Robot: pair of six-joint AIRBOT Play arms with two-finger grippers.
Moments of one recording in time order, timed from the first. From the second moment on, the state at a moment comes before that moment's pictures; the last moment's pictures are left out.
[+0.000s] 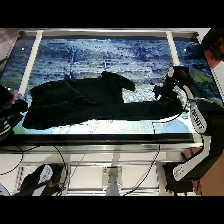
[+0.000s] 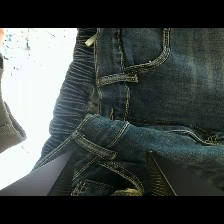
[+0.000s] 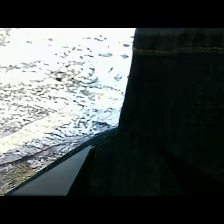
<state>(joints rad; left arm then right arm) 0.57 -0.85 0.74 1.19 -0.80 -1.17 0.02 -1.83 1.55 -1.61 1.36 2.08</state>
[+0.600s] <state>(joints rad) 0.57 -0.85 0.74 1.19 -0.80 -1.17 0.05 -1.86 1.55 -1.67 1.43 2.09</state>
